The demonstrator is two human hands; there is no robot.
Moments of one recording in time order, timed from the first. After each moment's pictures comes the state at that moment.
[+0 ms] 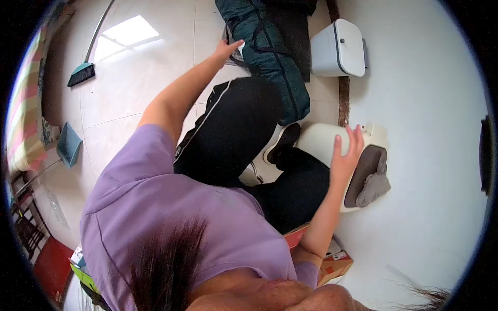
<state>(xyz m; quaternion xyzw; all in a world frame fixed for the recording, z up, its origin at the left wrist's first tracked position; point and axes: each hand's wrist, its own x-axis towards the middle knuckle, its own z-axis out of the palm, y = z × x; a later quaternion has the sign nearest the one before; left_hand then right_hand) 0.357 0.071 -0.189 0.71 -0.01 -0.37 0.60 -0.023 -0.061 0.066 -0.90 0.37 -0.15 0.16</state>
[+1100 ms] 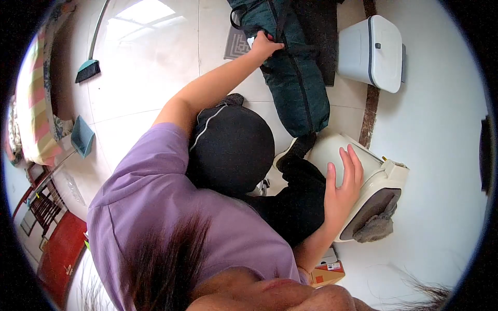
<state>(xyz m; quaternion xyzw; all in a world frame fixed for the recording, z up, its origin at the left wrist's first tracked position) 0.347 -0.041 -0.240 0.80 -0.03 -0.32 0.51 0.043 -0.081 0.062 -0.92 0.34 0.00 0.21</state>
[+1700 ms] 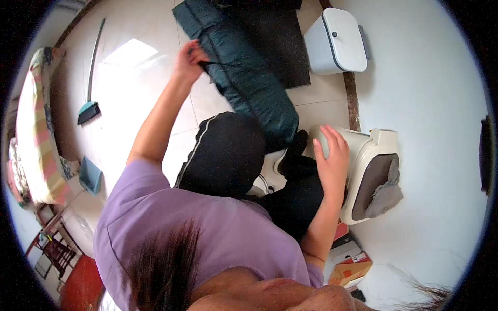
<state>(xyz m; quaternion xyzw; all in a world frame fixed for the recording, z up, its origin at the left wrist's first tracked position) 0.395 0.069 -0.086 0.26 0.14 -0.43 0.85 0.027 -0.086 0.055 -0.91 0.35 -0.05 0.22</state>
